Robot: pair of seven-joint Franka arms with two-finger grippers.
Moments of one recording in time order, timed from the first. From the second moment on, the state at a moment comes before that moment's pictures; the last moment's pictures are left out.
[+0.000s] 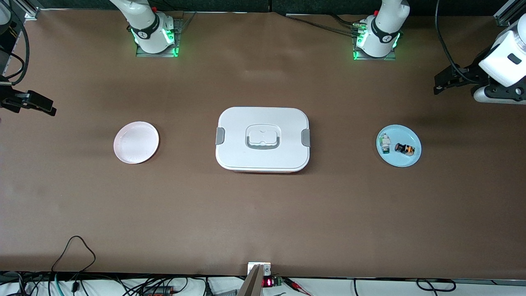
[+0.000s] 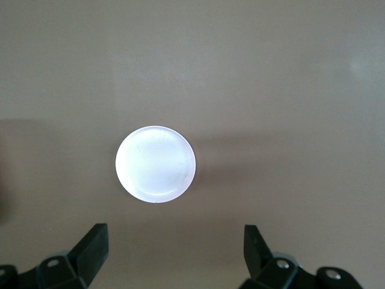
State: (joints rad) left arm -0.03 -0.03 -0.04 -1.60 -0.01 1.49 -0.03; right arm -0.14 0.08 0.06 -1.58 -0.06 1.62 -0.01
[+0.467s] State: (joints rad) left arm -0.03 -0.02 -0.03 -1.60 -0.01 1.49 -0.06; right arm -0.15 0.08 0.06 -1.58 -0.06 1.62 -0.01
